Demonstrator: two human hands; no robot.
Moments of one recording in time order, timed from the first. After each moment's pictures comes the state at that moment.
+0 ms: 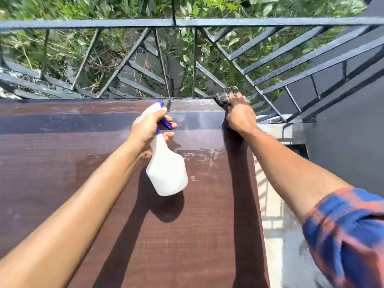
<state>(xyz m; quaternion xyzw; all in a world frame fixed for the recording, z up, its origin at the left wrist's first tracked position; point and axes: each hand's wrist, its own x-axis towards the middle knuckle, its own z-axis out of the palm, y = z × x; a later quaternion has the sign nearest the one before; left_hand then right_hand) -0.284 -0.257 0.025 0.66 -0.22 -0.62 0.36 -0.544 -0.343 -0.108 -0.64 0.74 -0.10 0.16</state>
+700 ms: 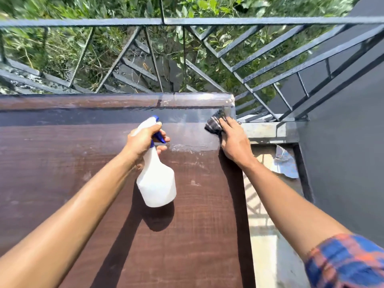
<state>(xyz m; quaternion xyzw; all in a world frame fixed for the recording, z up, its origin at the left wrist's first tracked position) -0.303 -0.199 0.019 0.67 -0.25 -0.60 0.35 -0.569 -0.220 -0.109 -0.71 0.67 -0.16 0.14</state>
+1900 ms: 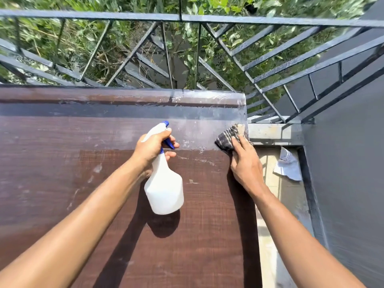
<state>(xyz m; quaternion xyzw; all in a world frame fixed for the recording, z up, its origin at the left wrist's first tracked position) -0.284 -0.174 0.011 0.67 -0.23 -0.62 0.33 -0.557 -0.147 -0.118 -0.69 0.69 -0.17 0.13</state>
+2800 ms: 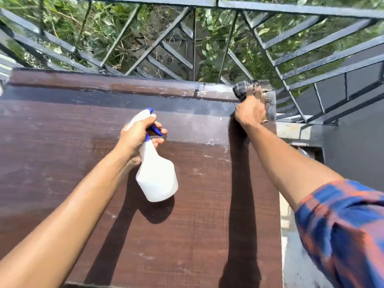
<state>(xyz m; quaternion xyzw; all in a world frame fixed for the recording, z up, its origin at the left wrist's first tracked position) -0.199 -0.187 0.010 0.68 -0.19 -0.59 0.39 -0.480 -0.317 -0.100 -0.56 0.81 -0.08 0.16</state>
